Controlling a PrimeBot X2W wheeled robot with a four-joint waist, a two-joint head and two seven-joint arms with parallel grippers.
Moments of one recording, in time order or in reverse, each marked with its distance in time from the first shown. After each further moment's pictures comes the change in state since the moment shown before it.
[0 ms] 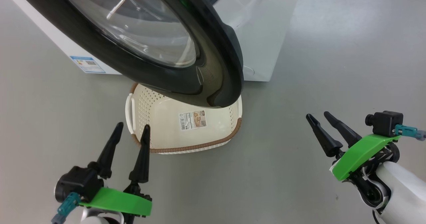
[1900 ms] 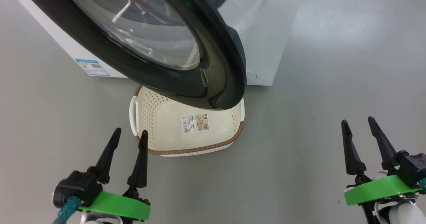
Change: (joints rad) left arm 0.022 0.000 0.020 0.013 0.017 0.001 0.000; right arm 0.445 0.389 -0.823 -0.360 -0.958 0.001 -0.022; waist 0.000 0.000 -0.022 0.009
